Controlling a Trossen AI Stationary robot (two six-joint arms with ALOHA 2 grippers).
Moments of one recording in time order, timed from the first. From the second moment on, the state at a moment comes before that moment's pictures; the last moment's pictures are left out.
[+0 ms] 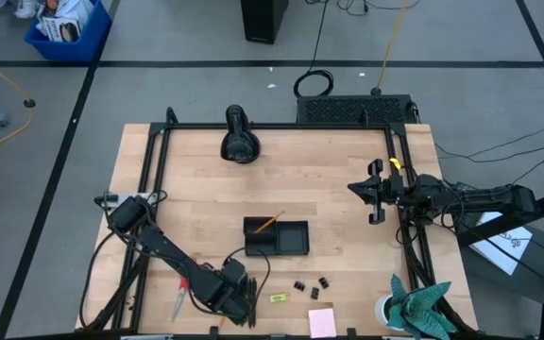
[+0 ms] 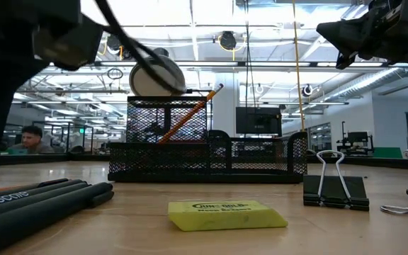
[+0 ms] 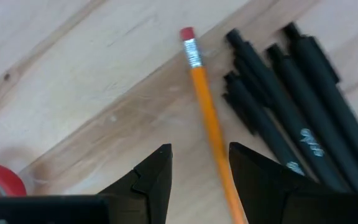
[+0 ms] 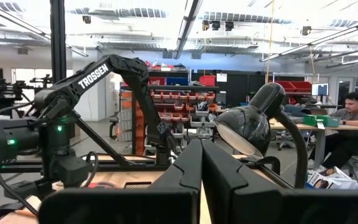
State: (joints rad) left arm -0.67 2.06 1.45 -0.93 -0.10 -1.64; right arm -0.06 0.37 0.01 0.64 0.00 -0.01
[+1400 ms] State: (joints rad) left arm -0.66 2.08 1.32 -0.66 -0.03 -1.70; right arm -0.06 0.37 0.01 0.63 0.00 -0.01
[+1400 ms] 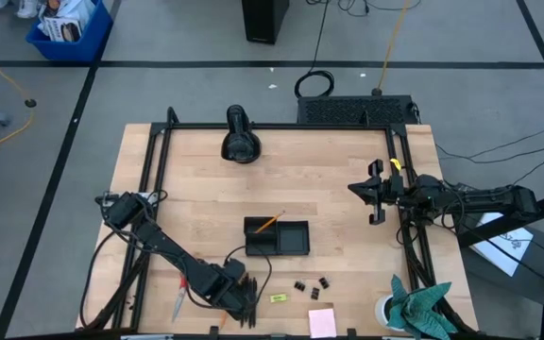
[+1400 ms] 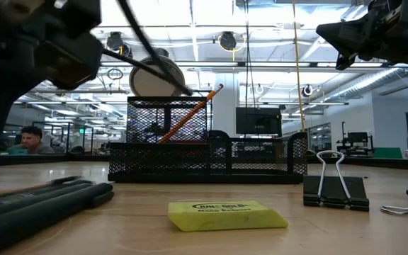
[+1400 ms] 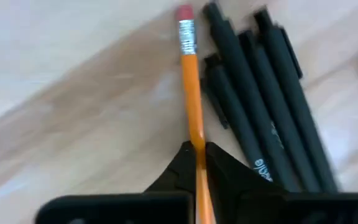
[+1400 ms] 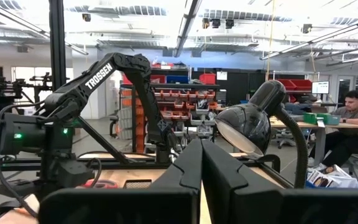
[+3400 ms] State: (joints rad) left arm -0.50 1.67 1.44 -0.19 -0.72 0.04; right arm -0.06 0.37 0.01 0.65 0.00 0.04
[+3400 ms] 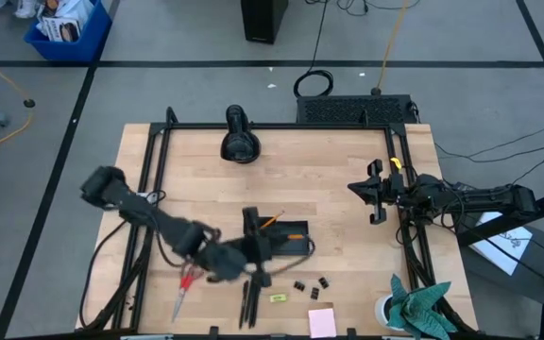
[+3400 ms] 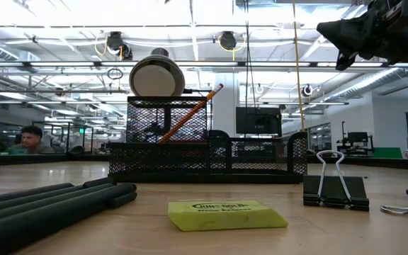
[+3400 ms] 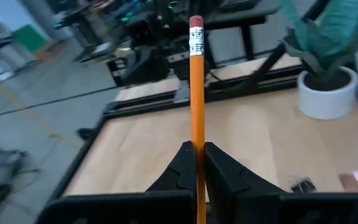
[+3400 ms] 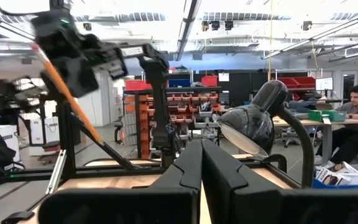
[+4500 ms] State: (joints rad) left arm -0.19 1.64 0.61 0.86 -0.22 -0.03; right arm -0.06 0.37 0.01 0.63 0.00 0.01
